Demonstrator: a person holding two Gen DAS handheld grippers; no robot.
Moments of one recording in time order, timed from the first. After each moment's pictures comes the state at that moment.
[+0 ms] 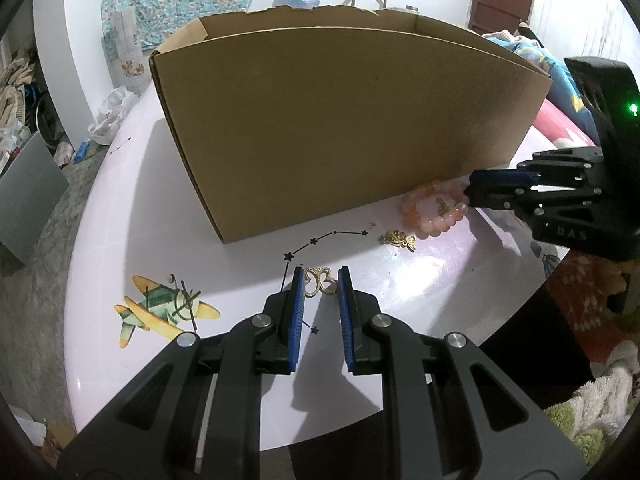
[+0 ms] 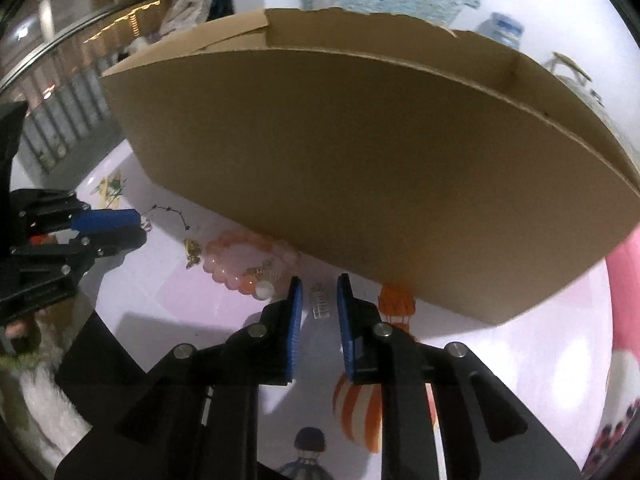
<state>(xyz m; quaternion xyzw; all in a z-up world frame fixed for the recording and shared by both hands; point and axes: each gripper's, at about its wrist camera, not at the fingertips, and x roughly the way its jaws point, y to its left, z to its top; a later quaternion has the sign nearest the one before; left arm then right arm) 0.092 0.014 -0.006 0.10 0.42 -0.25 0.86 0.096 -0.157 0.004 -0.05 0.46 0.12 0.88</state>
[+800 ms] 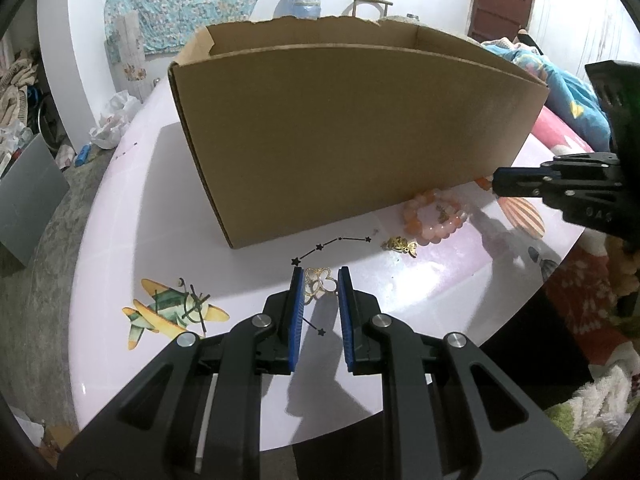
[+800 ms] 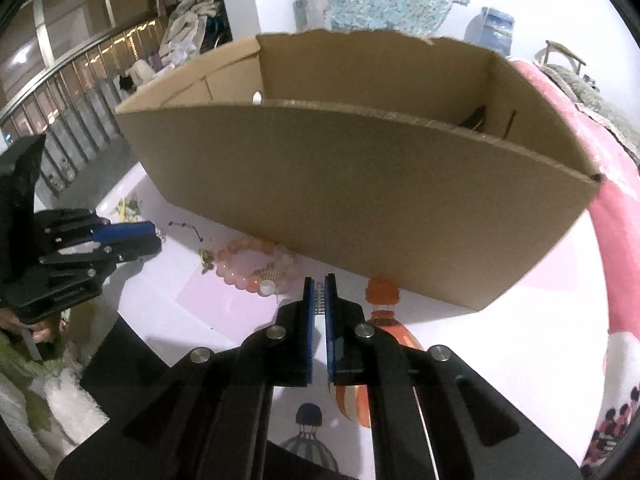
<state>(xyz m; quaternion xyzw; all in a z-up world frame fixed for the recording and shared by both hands) 0.084 0.017 0.002 0.09 0.41 -0.25 0.87 0.063 -0.180 0.026 0.00 0.43 0.10 0.90</state>
